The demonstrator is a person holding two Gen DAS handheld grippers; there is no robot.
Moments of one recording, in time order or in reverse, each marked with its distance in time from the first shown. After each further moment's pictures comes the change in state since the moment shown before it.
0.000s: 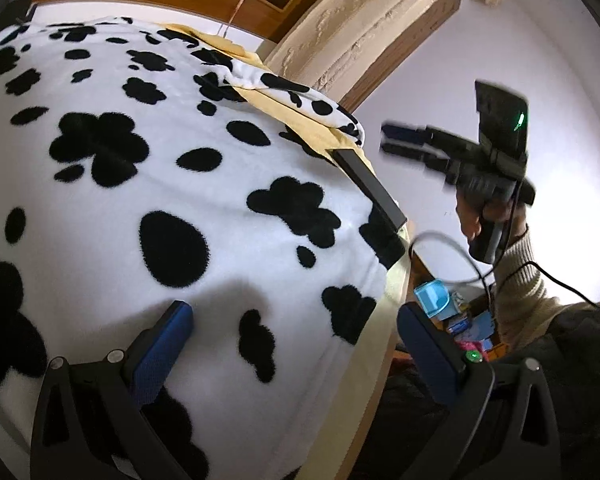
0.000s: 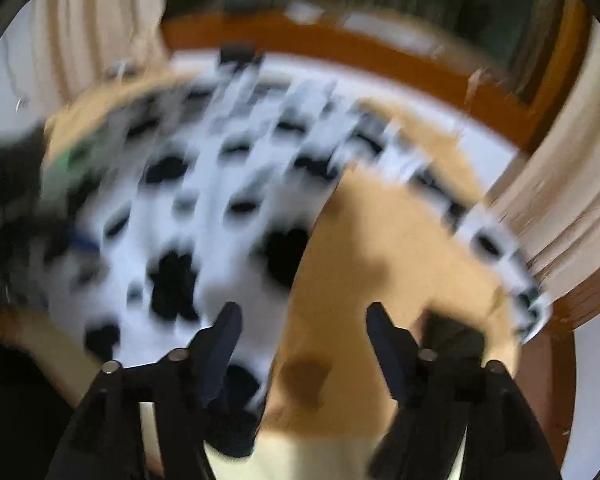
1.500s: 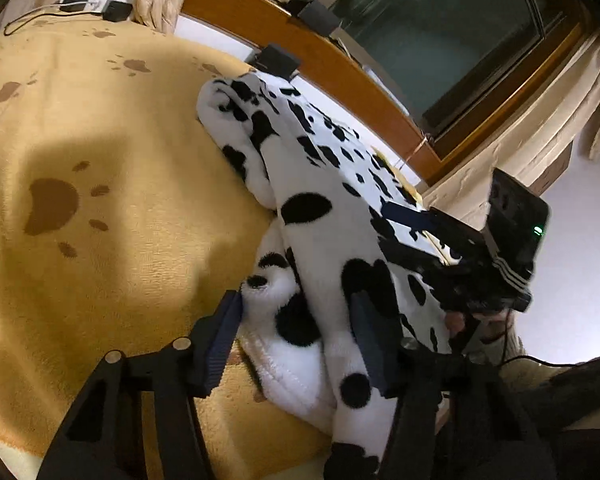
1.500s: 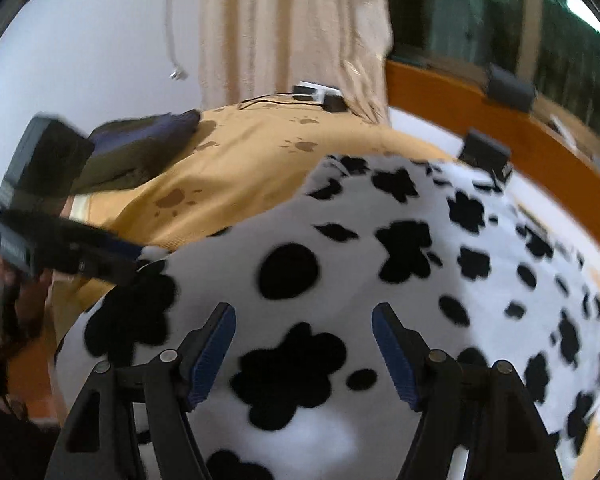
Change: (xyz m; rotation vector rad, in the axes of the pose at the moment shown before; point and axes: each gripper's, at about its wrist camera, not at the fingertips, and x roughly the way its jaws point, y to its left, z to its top) left arm -0.193 0.113 -0.105 -0.406 -0.431 0.360; right arm 0.114 0.240 0.093 -0.385 -0.134 0.443
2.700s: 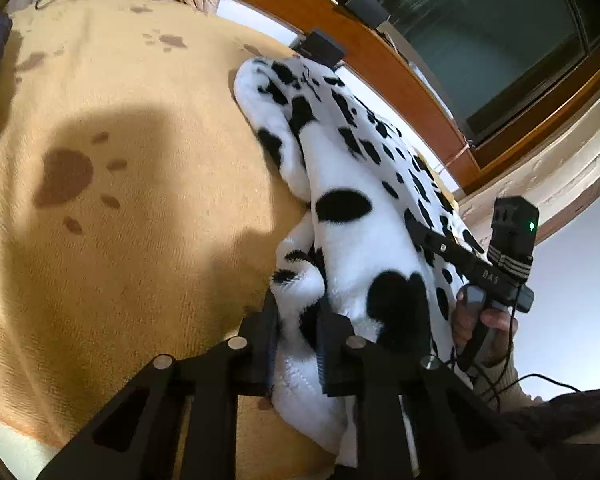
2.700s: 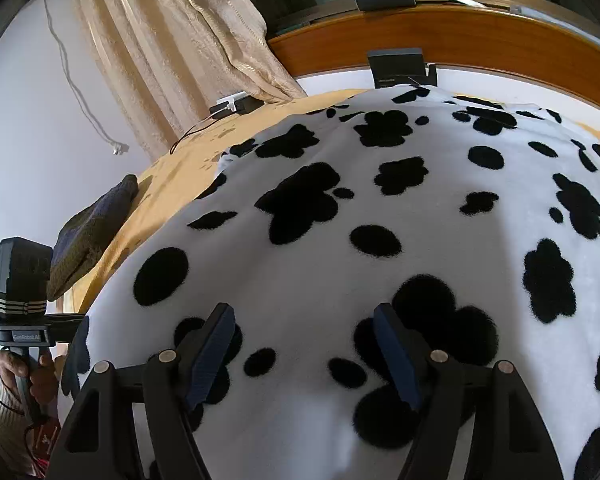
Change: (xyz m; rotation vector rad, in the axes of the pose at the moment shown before) left arm 0.006 -0.001 0.008 -0.113 0.005 0.138; right arm 0.016 -0.087 -0.032 0.401 -0.006 0.086
